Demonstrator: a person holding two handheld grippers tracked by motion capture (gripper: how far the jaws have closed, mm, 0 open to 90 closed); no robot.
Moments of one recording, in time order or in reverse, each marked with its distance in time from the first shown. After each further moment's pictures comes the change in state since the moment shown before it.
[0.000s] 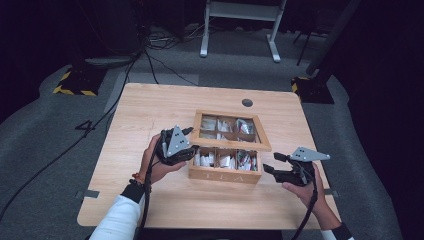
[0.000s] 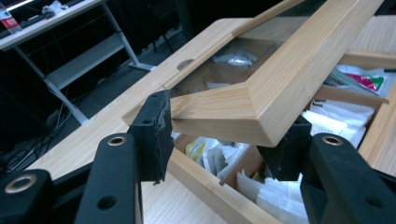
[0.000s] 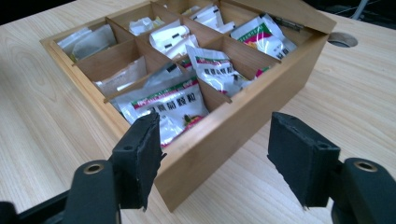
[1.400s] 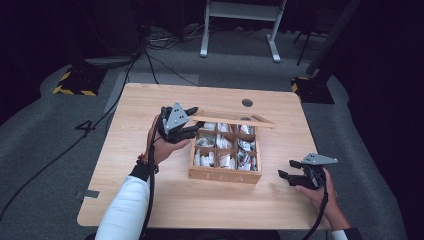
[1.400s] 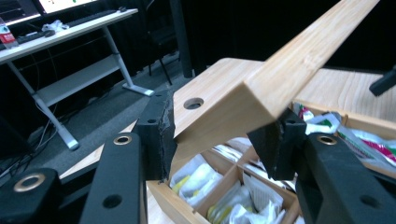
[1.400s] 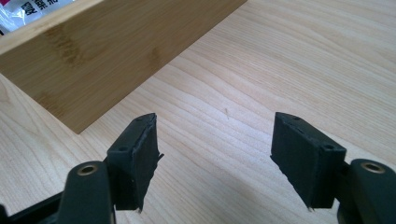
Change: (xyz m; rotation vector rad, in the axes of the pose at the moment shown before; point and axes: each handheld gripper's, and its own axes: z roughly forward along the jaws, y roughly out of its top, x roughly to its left) left arm 0.041 0.034 0.021 -0.108 -0.034 -0.080; right arm -0.051 -0.055 -0.001 0.133 -0.082 0.065
